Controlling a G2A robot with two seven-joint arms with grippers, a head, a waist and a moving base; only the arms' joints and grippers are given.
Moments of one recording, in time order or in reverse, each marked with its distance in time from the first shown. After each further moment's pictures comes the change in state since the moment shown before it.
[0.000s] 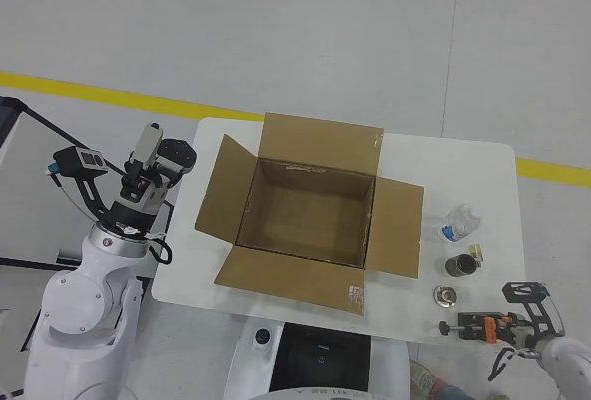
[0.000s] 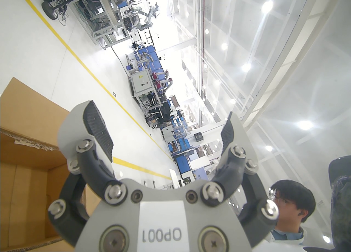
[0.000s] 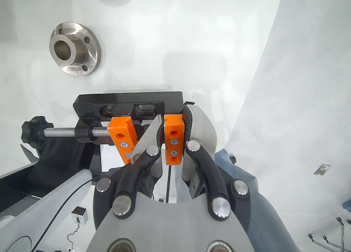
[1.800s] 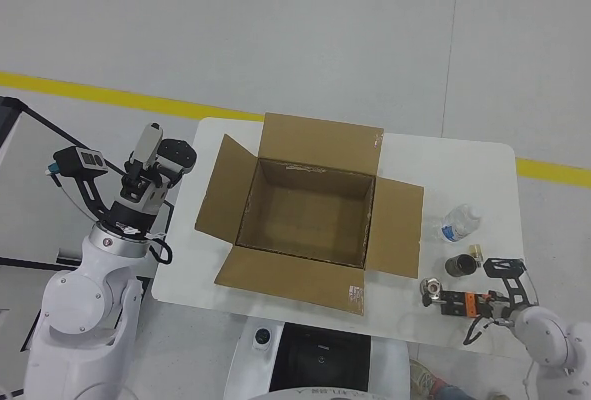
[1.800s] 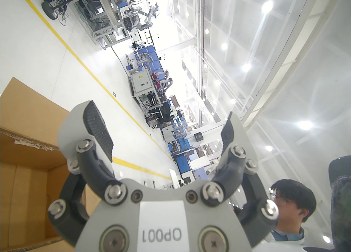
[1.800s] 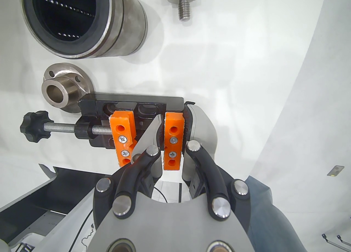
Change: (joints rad) left arm 0.000 0.000 0.000 0.000 0.000 0.000 0.000; right arm 0.173 0.014 -0.137 0.083 0.002 0.115 0.056
